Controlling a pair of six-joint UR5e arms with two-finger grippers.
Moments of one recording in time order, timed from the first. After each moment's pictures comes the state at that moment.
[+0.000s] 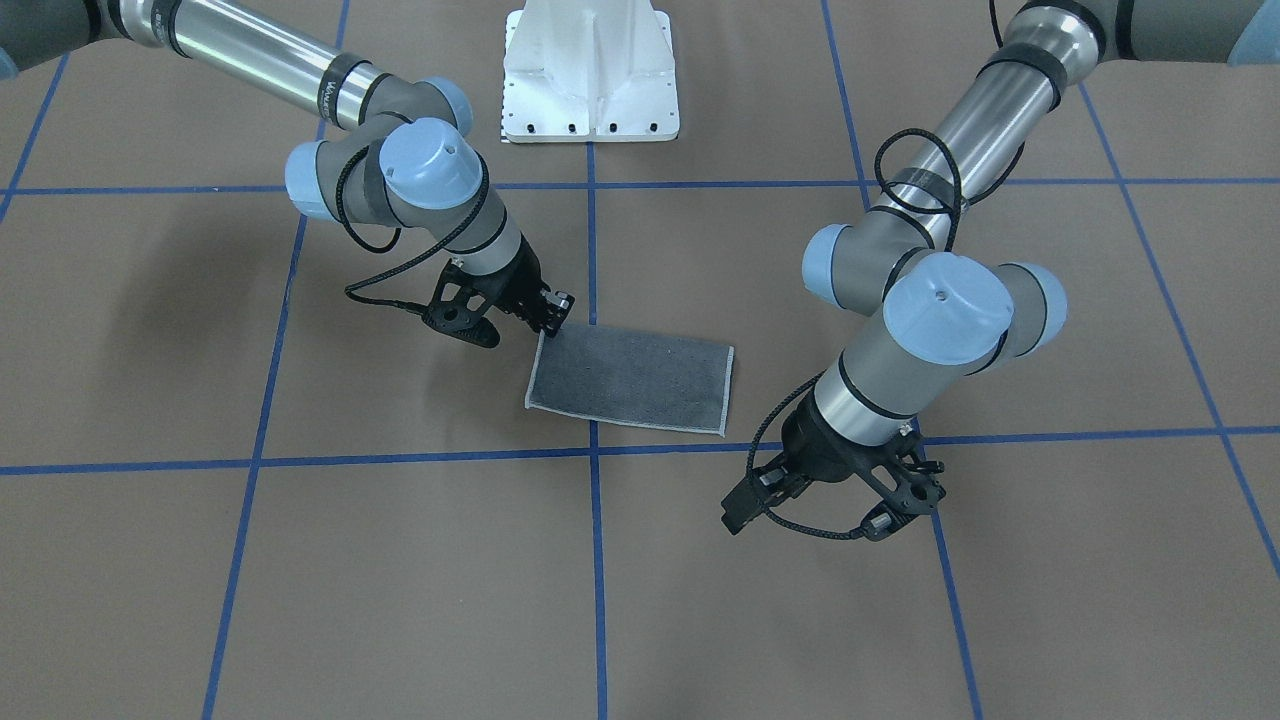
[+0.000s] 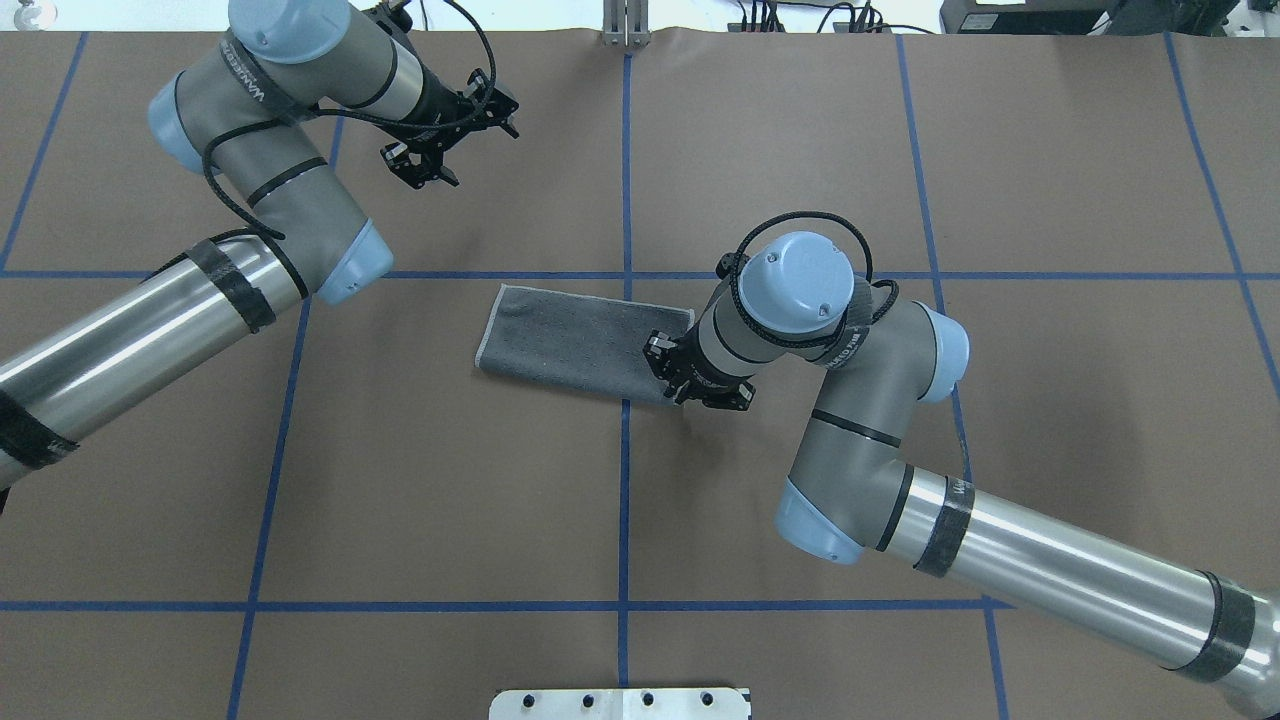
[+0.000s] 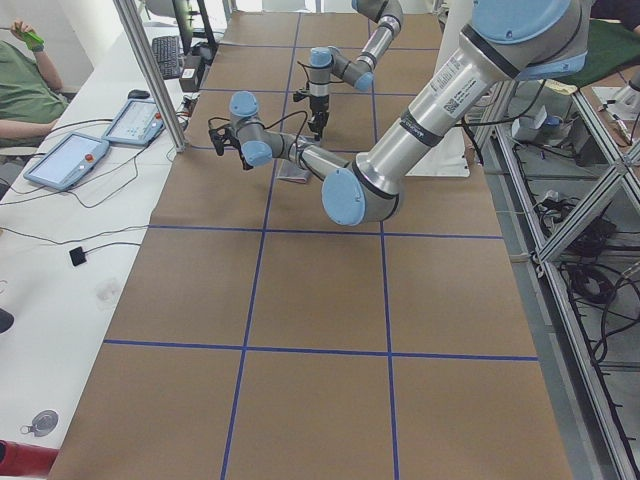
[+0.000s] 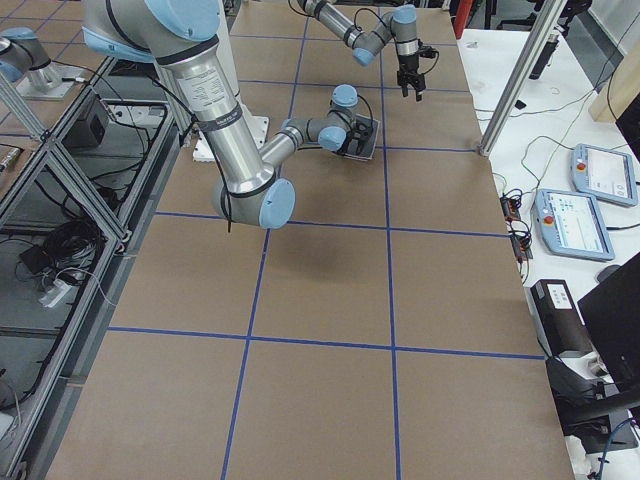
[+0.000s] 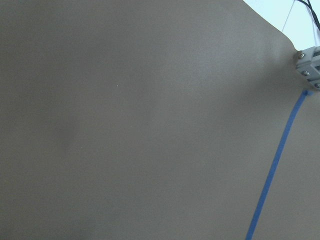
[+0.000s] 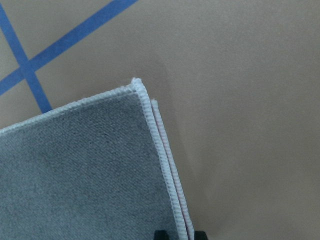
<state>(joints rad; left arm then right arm) -0.87 -2.38 -1.11 -2.29 -2.08 -1.64 0.53 -0.95 1.48 -1.13 1.98 1.76</state>
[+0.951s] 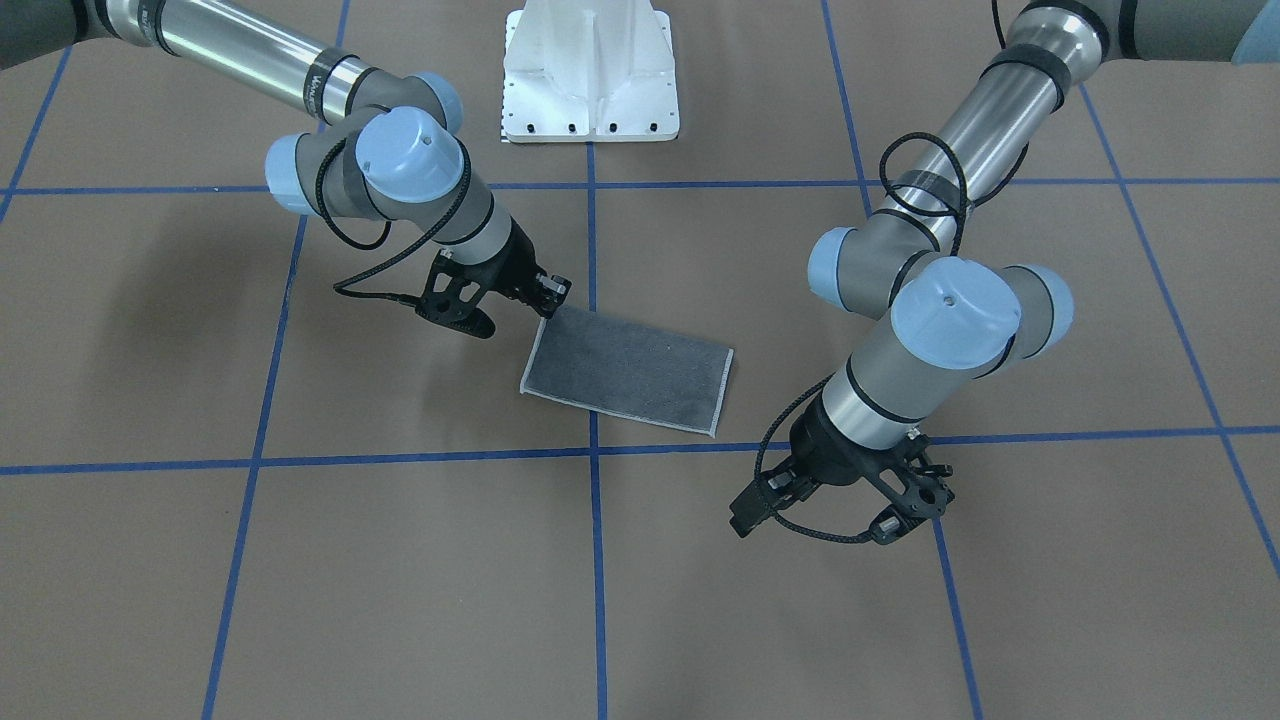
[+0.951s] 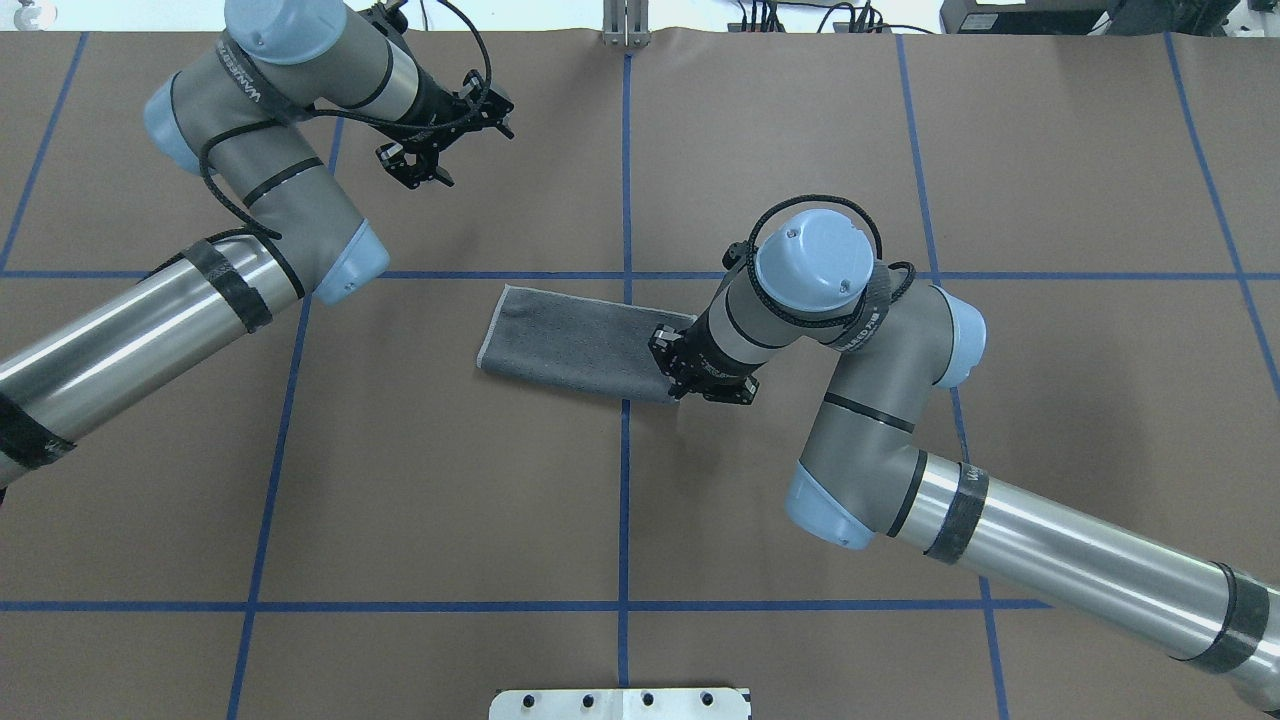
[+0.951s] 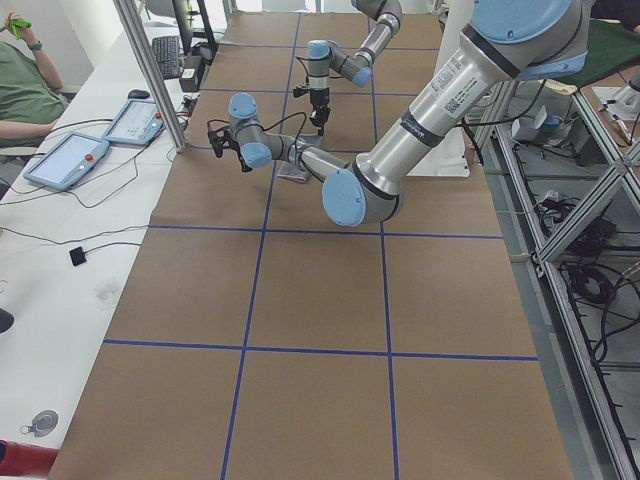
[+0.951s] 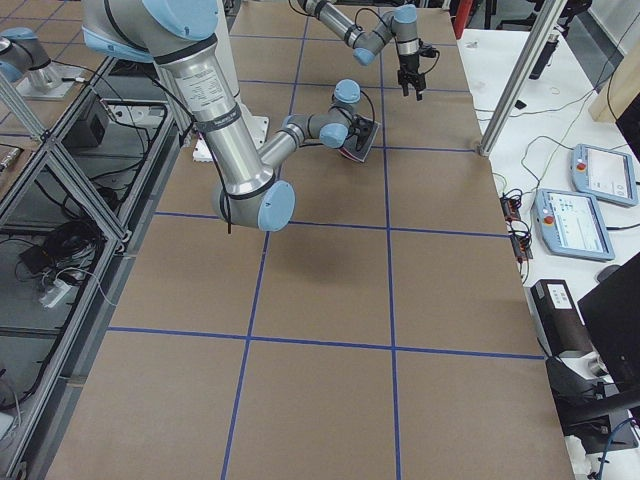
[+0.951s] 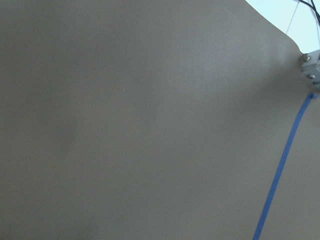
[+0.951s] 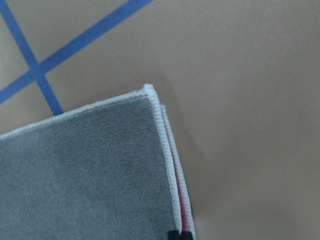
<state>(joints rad) -0.88 -2.38 -1.10 -2.29 -2.08 -1.63 0.55 -0.97 1.55 -1.13 2.09 1.77</state>
